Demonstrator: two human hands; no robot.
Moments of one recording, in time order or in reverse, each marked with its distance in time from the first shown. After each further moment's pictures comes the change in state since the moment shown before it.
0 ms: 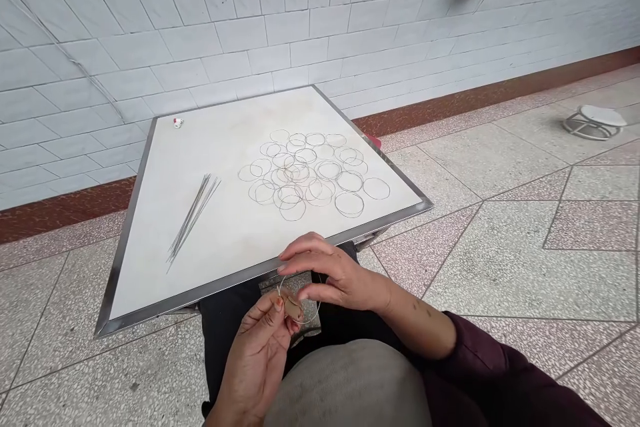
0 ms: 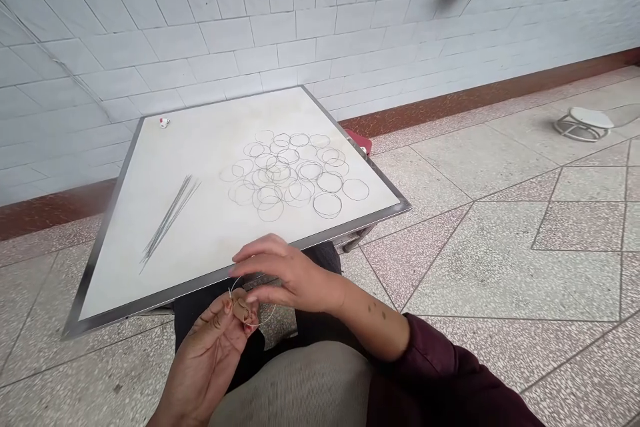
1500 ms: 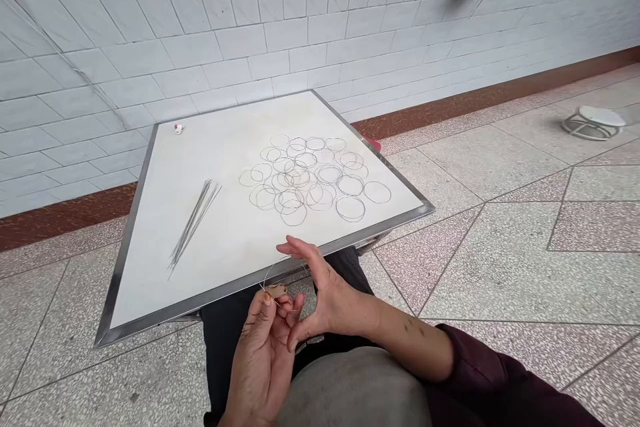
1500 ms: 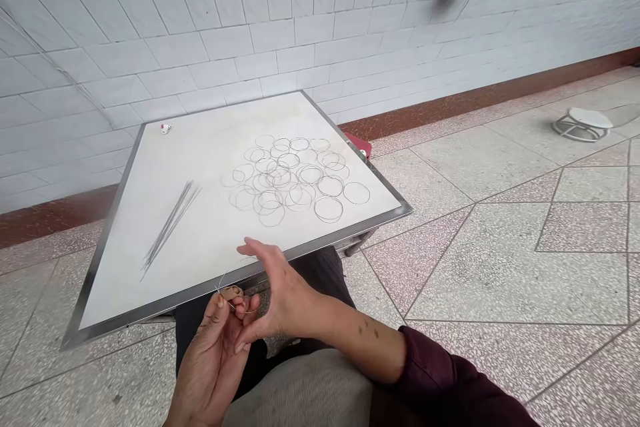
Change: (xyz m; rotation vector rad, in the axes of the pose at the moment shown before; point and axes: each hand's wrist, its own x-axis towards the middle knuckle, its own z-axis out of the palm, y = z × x) left_hand 0.010 -0.007 0.000 -0.305 0.136 0.018; right_hand -0.013 0.001 0.038 0.115 0.080 0.391
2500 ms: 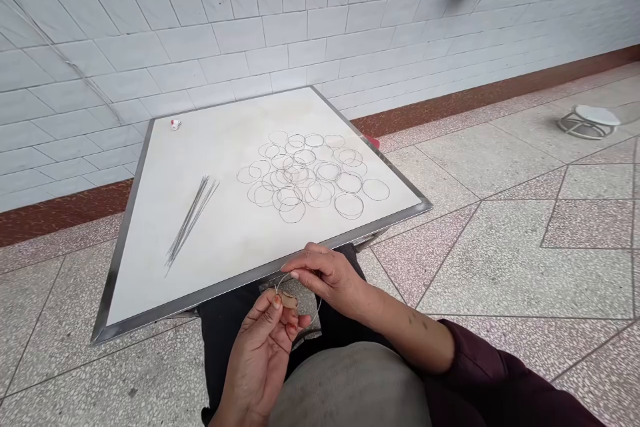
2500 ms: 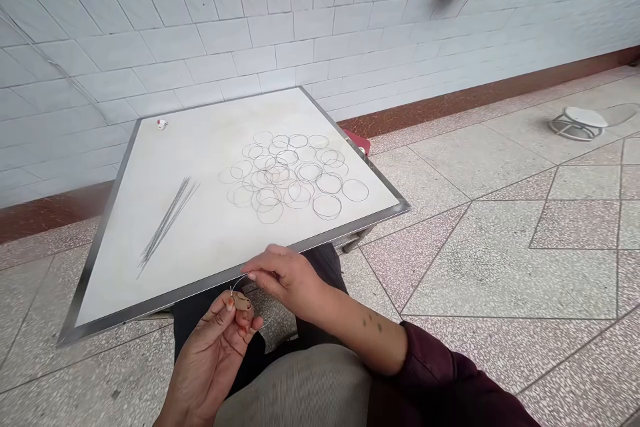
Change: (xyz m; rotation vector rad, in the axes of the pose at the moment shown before) left_hand -0.004 0.005 0.000 0.184 -0.004 -0.088; right_hand 0.004 0.007 -0.006 -0.161 0.175 -0.108
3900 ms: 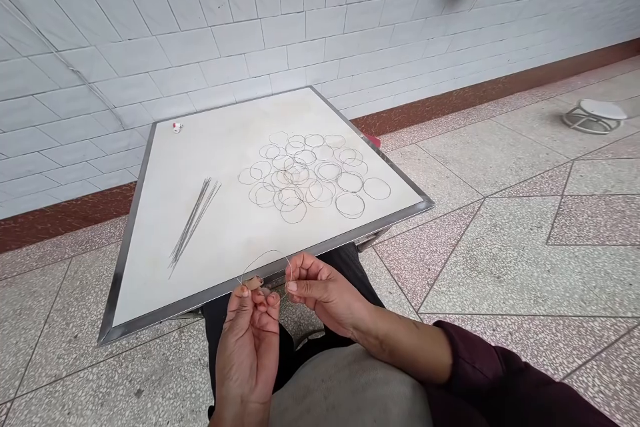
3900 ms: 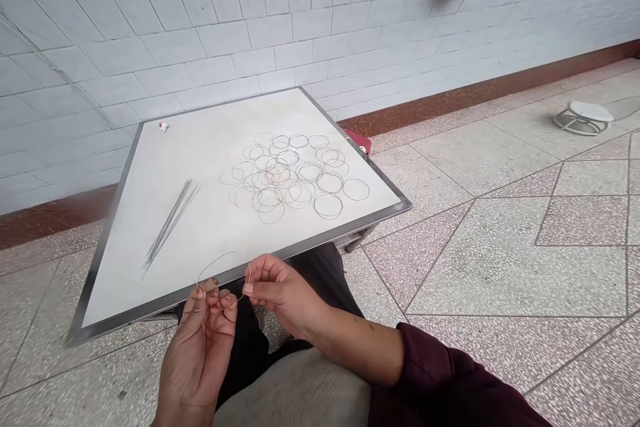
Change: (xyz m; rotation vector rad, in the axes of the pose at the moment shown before) left_hand 0.006 0.015 0.011 -0.367 0.304 0.252; right_hand -0.005 -0.022 0.027 1.226 0.106 0.739
